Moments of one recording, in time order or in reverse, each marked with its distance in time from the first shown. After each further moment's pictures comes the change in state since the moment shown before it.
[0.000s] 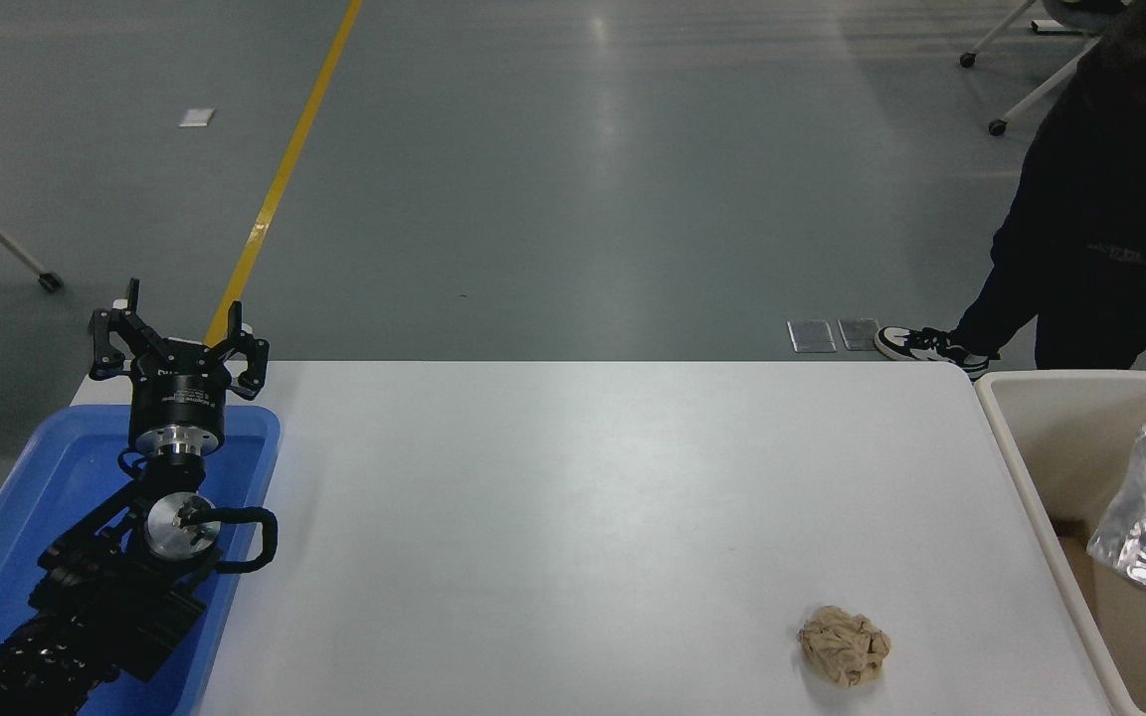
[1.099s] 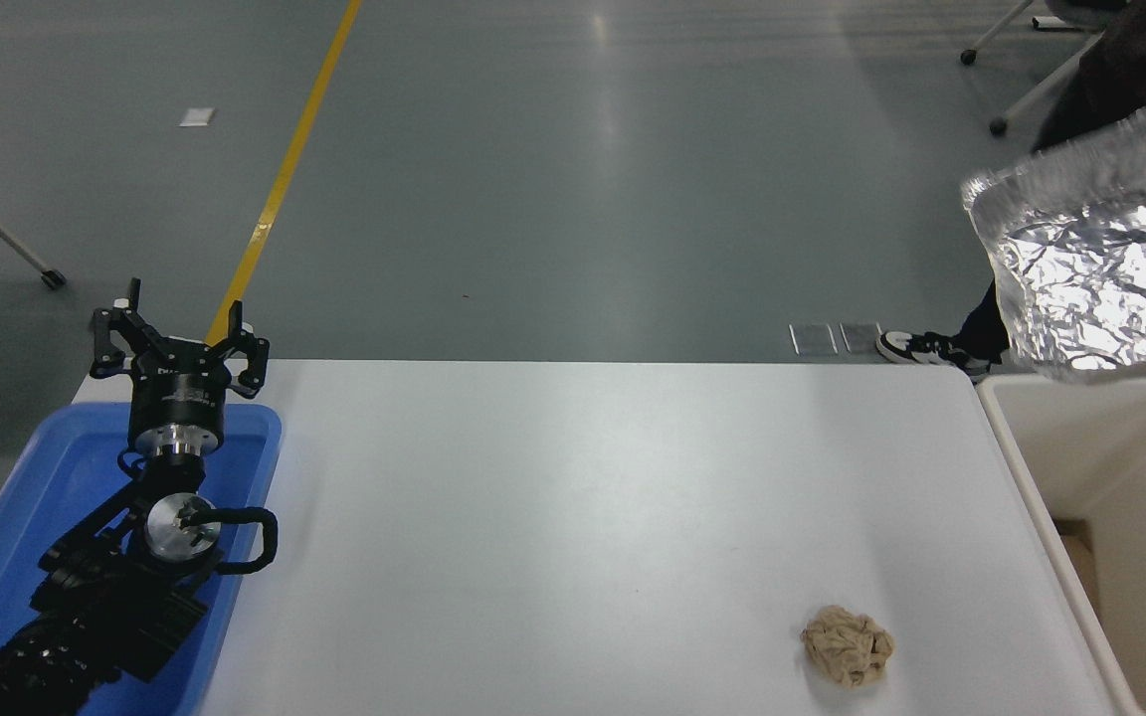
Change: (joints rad) left arm 0.000 0.000 0.000 0.000 0.000 -0.001 0.001; right arm 1.680 -0.255 -0.906 1.093 -0.185 0.306 -0.045
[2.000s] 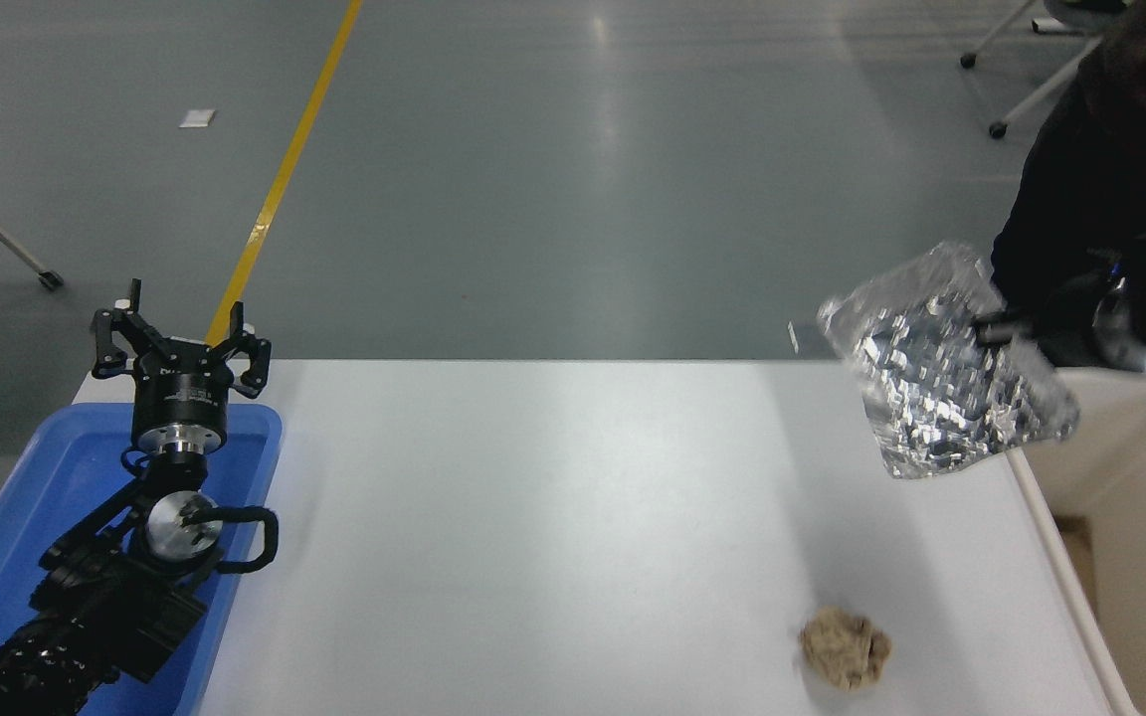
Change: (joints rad) left arm 0.000 0.000 0.000 0.000 0.000 0.000 0.000; right arm 0.016 0.243 0.145 0.383 -0.044 -0.293 -0.054
